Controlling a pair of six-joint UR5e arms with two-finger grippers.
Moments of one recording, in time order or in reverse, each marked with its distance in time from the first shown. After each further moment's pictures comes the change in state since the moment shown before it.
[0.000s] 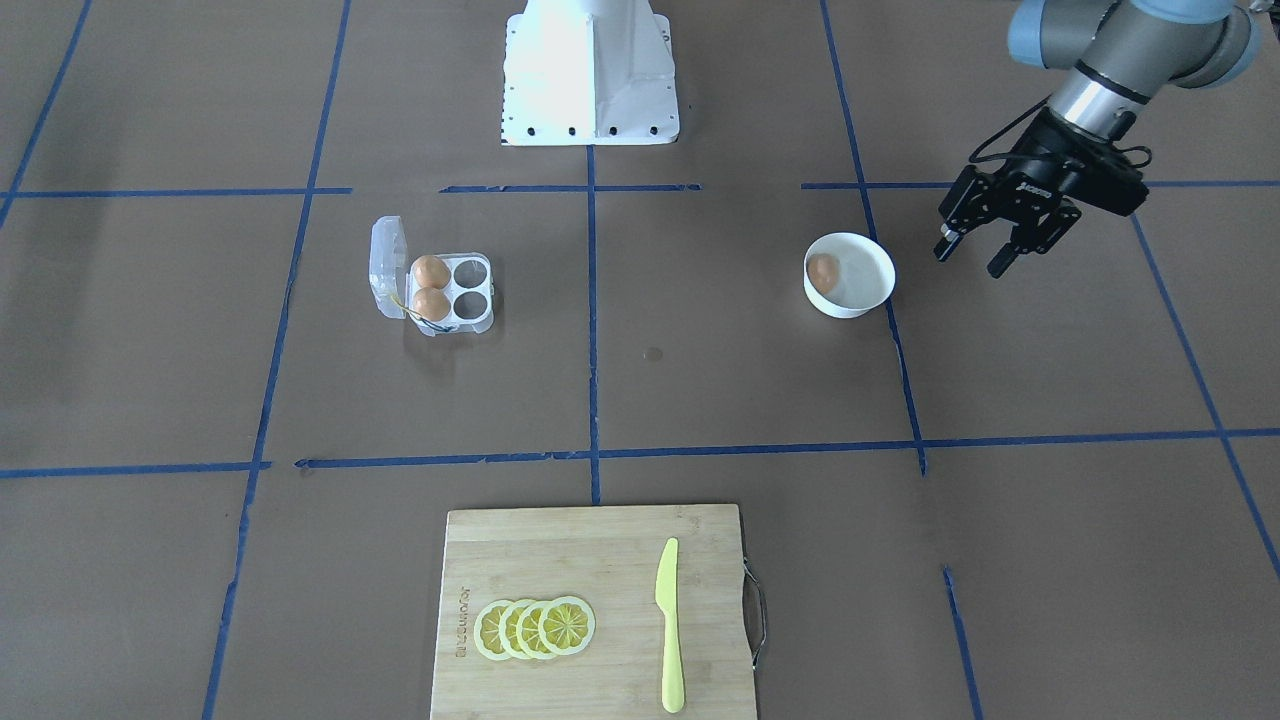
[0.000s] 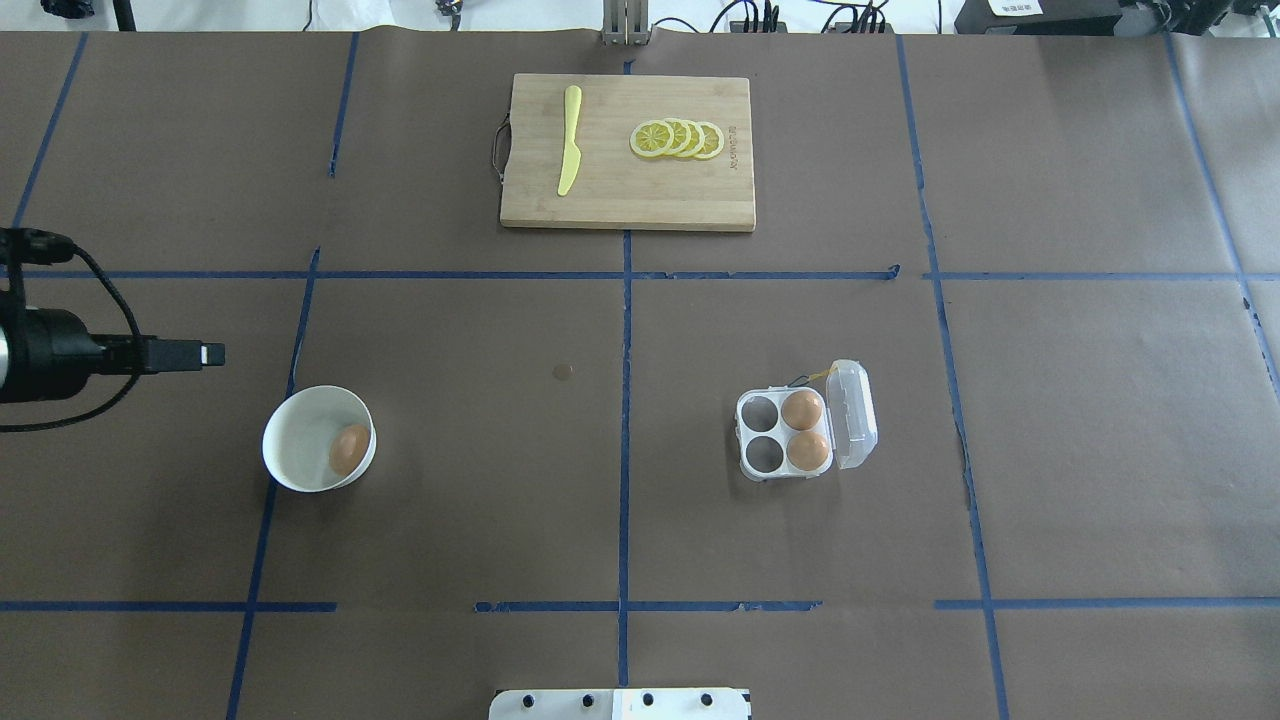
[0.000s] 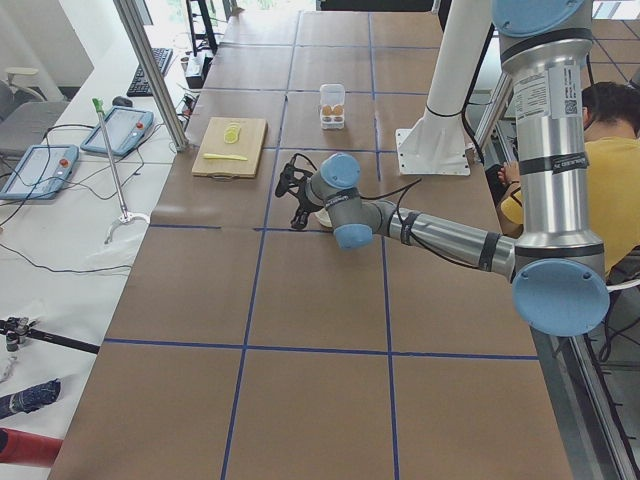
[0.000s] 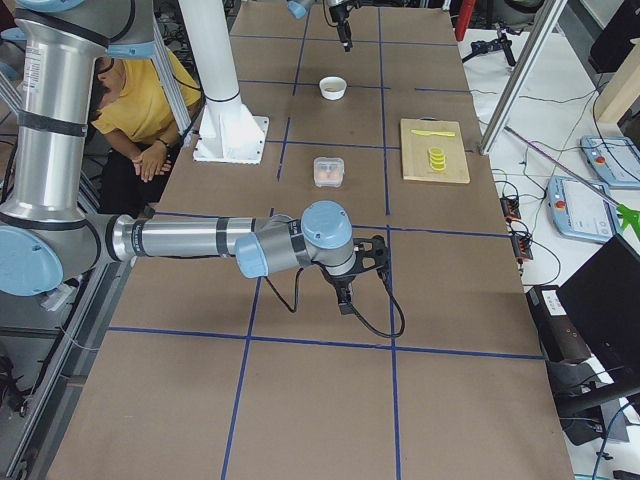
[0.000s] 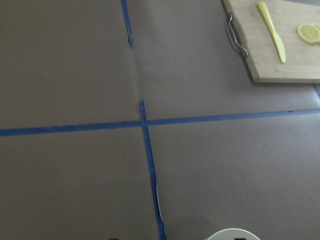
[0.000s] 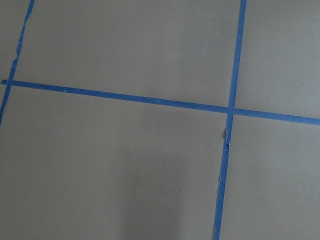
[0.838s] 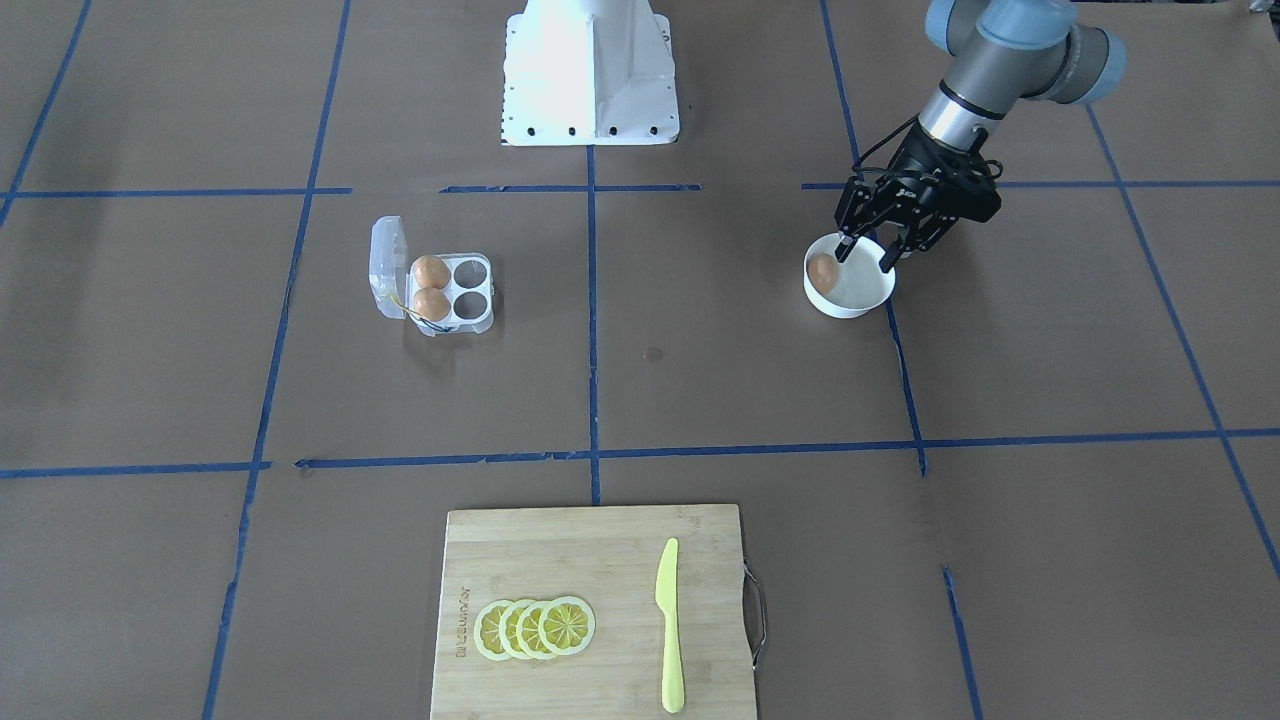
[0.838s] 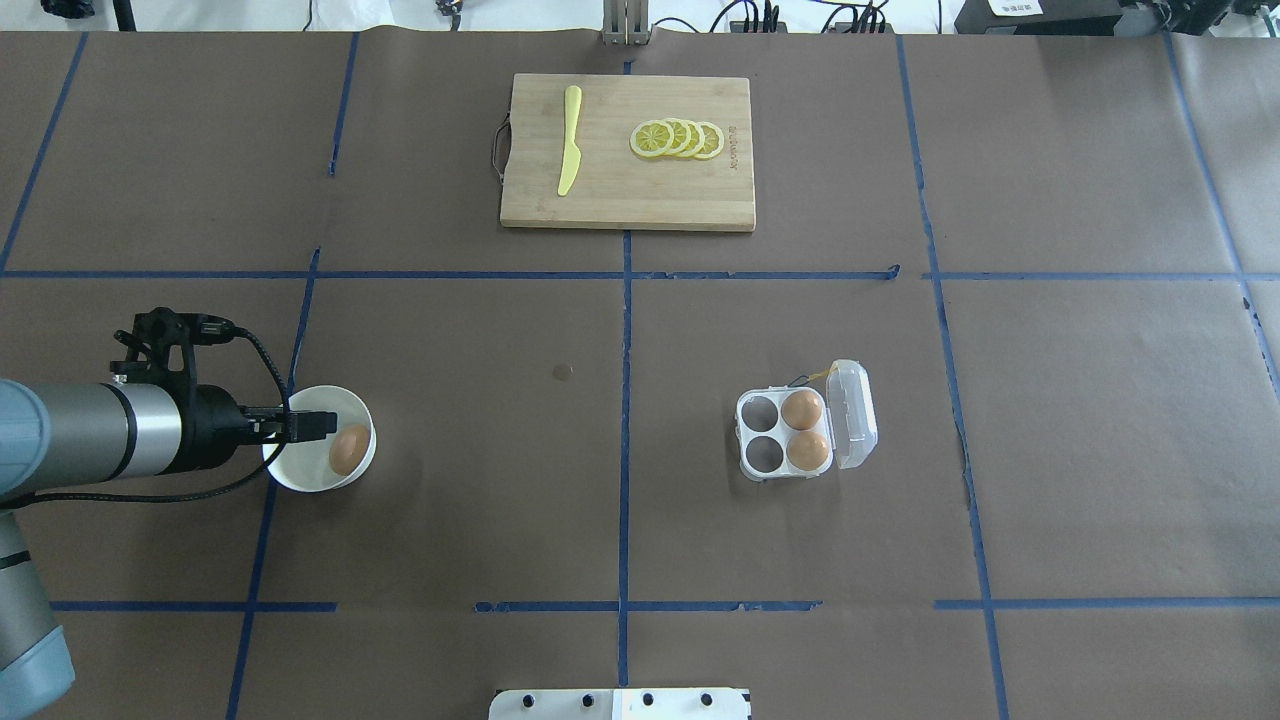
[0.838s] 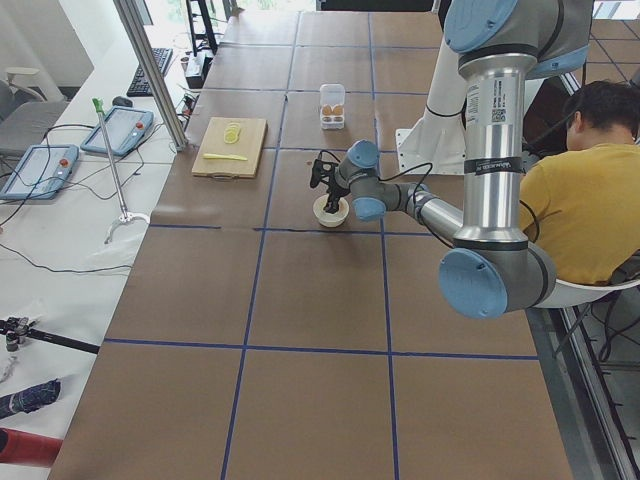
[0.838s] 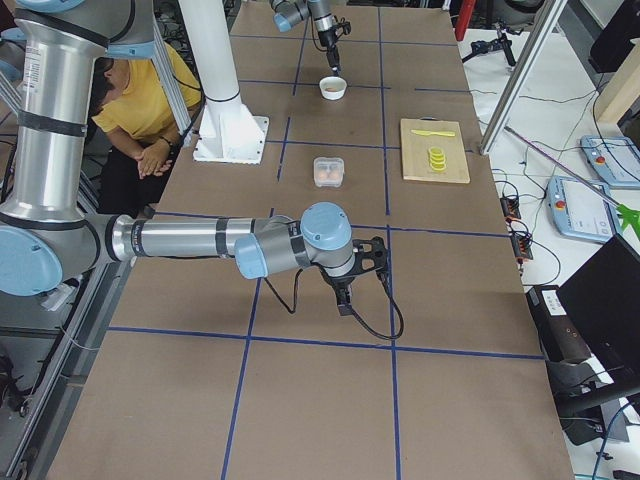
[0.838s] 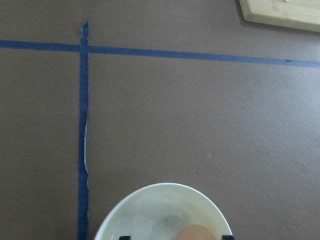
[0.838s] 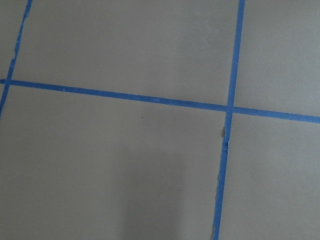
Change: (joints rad) left arm 0.206 -0.118 0.010 0.140 0.132 -0.065; right arm 0.000 -0.001 -0.001 -0.001 0.000 0.002
